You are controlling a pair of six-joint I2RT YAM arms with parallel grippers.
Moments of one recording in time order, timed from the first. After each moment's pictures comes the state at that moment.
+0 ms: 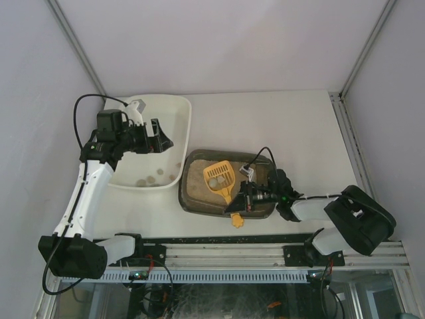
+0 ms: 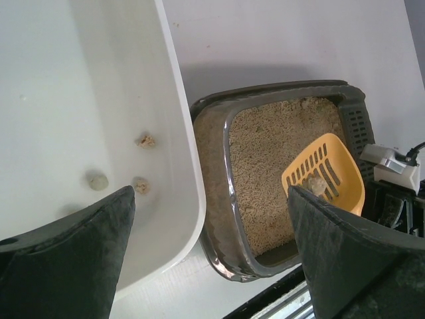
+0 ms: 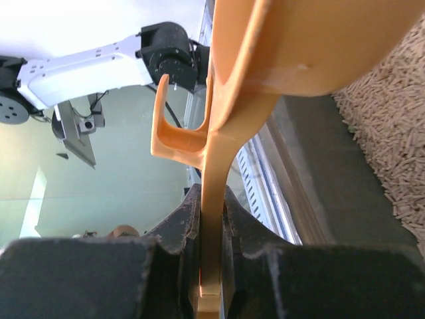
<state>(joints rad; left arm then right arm) -0.06 1.17 1.18 -0.66 0.45 -0.19 0.66 1.42 0.31 0.83 -0.91 1.14</state>
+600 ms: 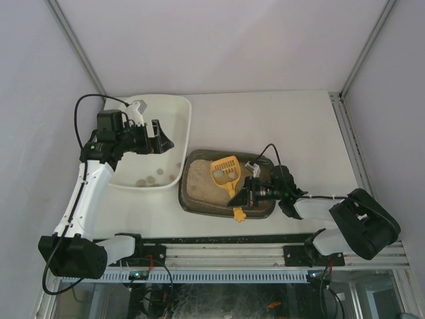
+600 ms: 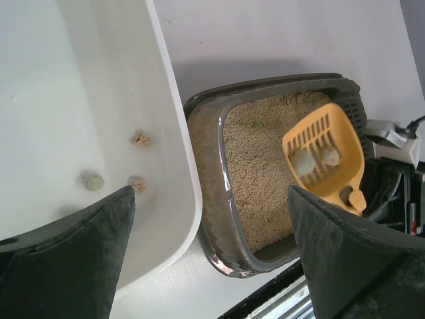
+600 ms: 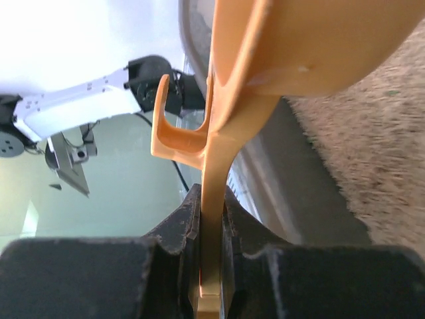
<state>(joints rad) -0.06 1.17 1.18 -0.67 0.49 -0.17 0.58 1.38 0.31 0.73 -0.89 1.11</state>
